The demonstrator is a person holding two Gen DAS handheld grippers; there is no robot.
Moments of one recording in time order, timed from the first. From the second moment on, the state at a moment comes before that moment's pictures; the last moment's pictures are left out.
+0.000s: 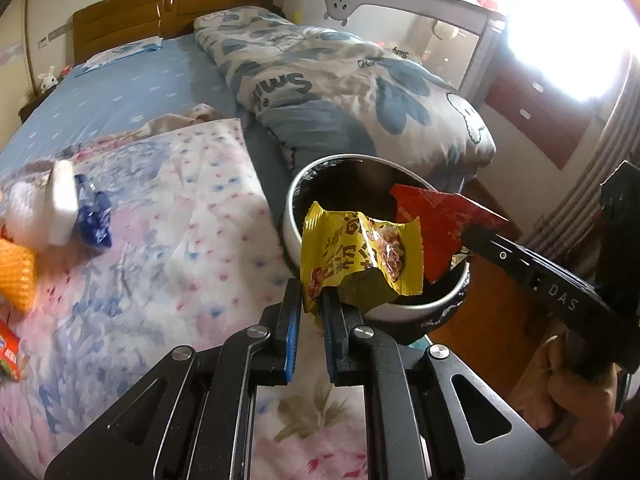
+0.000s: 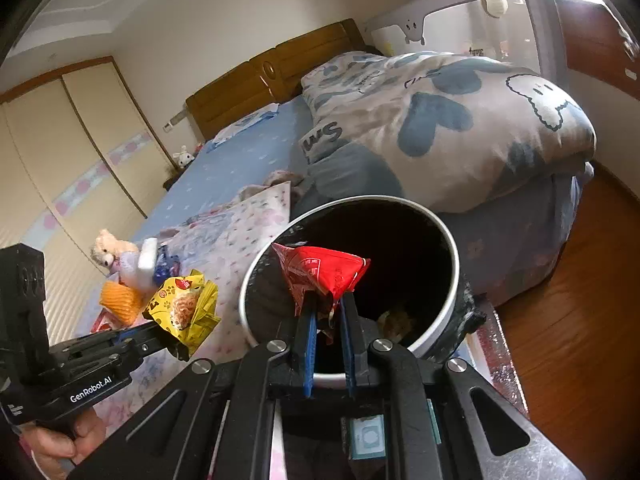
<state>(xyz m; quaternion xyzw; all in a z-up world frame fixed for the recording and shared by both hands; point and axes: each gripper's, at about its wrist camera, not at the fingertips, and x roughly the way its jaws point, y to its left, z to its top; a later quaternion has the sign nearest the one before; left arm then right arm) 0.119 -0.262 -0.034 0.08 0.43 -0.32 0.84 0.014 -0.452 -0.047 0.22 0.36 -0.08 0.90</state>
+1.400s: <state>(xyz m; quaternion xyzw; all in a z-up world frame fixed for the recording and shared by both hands) 0.113 -0.170 -0.054 0.03 0.43 -0.26 0.86 0.030 -0.405 -0.044 0.24 0.36 -0.05 0.90</state>
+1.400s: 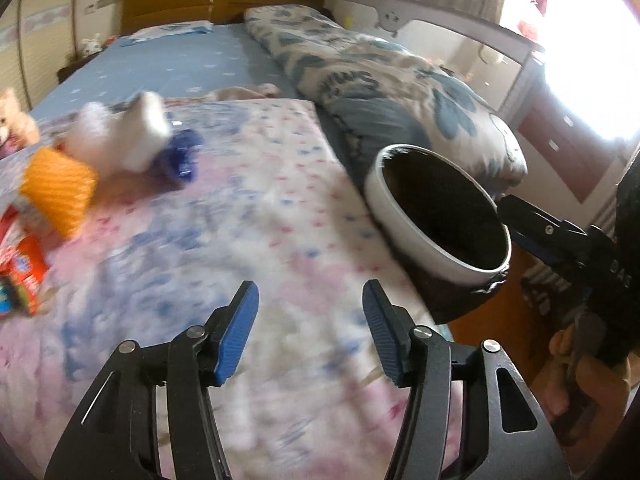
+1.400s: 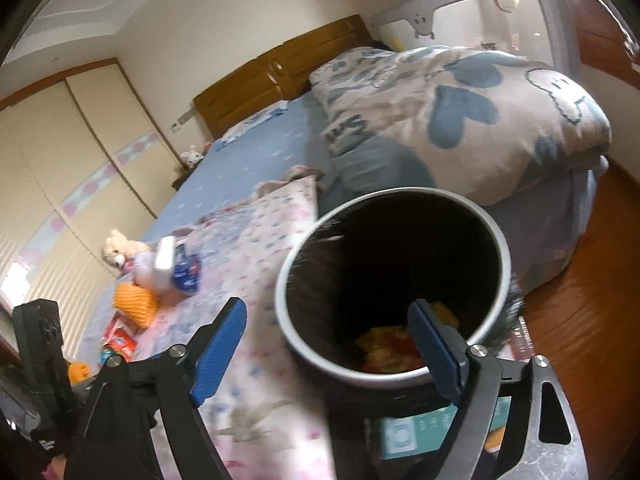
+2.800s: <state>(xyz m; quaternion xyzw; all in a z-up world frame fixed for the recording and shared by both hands) 0.120 0.076 -0.076 -0.05 0.44 -0.05 0.90 0.098 -0.195 -0.068 0.20 0.41 0.15 0.88</state>
